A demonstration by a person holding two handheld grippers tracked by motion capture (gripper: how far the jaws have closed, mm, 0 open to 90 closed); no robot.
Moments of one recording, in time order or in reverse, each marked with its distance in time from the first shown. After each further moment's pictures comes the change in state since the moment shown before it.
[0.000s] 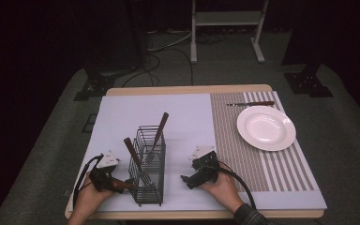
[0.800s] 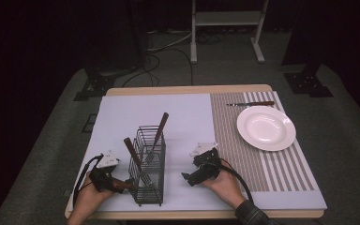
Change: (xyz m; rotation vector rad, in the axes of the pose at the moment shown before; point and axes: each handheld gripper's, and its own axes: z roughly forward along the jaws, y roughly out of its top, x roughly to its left) left arm 0.000 0.000 0.000 0.001 -0.001 0.000; right arm -0.006 0.008 -0.009 0.002 0.001 0.010
